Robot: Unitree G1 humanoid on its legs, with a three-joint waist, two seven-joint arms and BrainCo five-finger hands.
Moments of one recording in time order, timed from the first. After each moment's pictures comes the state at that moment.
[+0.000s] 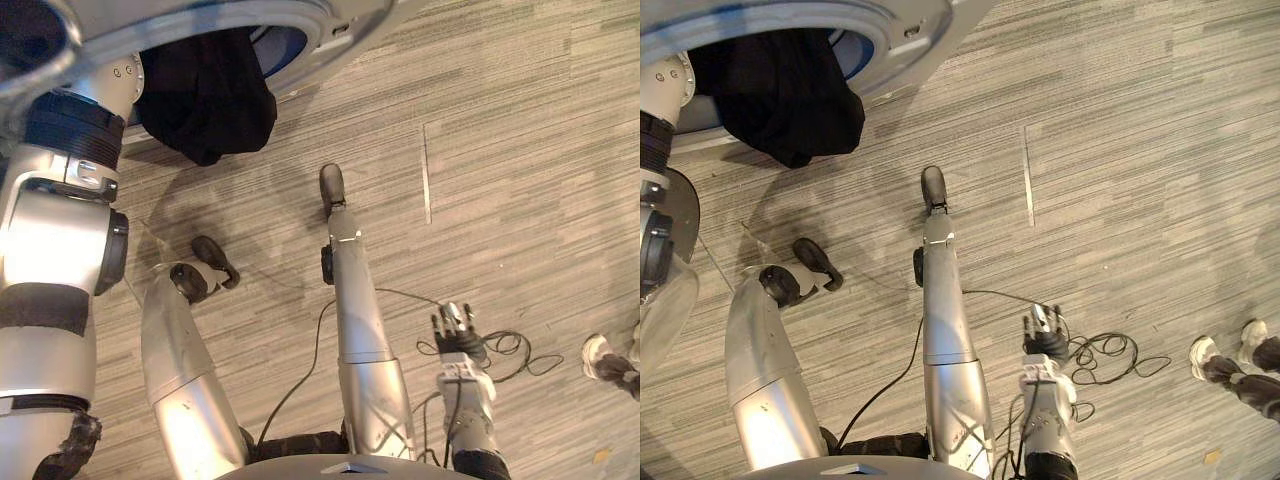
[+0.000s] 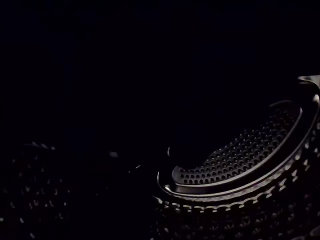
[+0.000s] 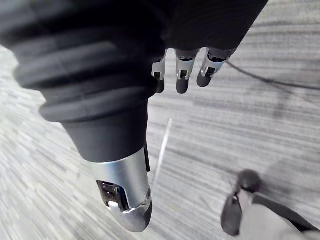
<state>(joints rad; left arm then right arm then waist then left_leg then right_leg) -1.56 0.63 -0.40 0.80 -1.00 -0.25 0.30 0.10 -0.07 -0.37 0.33 0.99 -0.12 0.06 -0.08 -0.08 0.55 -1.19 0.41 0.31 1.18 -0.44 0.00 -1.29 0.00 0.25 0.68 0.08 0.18</state>
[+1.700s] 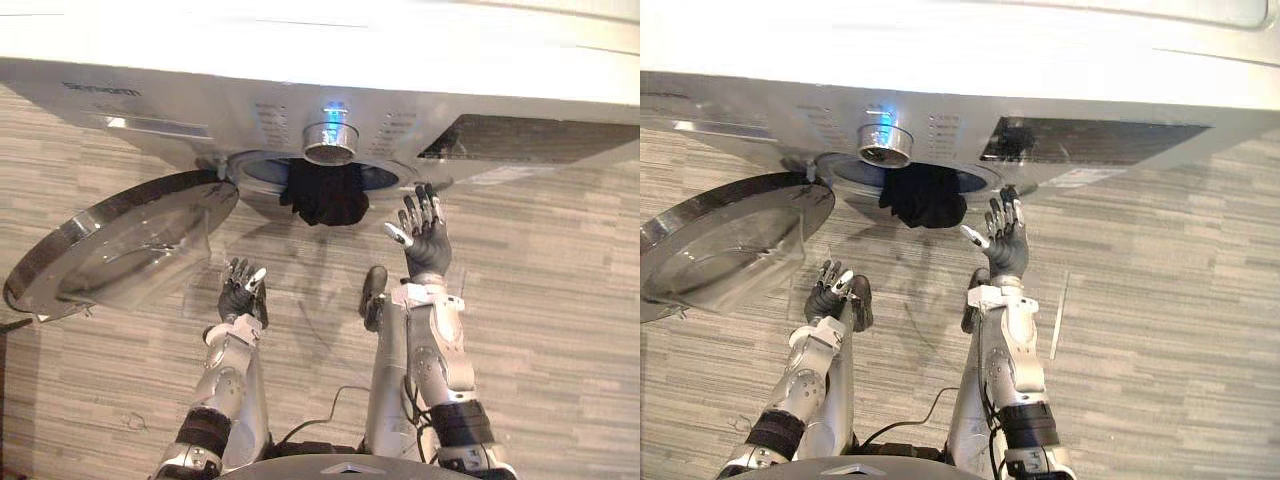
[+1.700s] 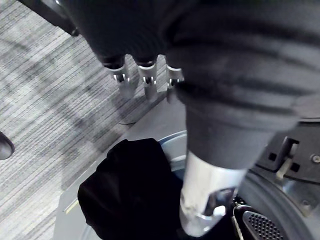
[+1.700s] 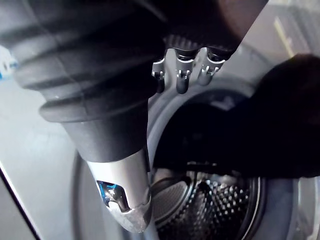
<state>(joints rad) -0.08 -0.03 -0.12 0.41 -0.82 -0.18 0.07 -0.13 -0.09 0.06 -0.05 0.47 -0.25 -0.10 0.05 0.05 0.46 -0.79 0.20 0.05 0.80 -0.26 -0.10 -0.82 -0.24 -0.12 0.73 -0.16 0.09</state>
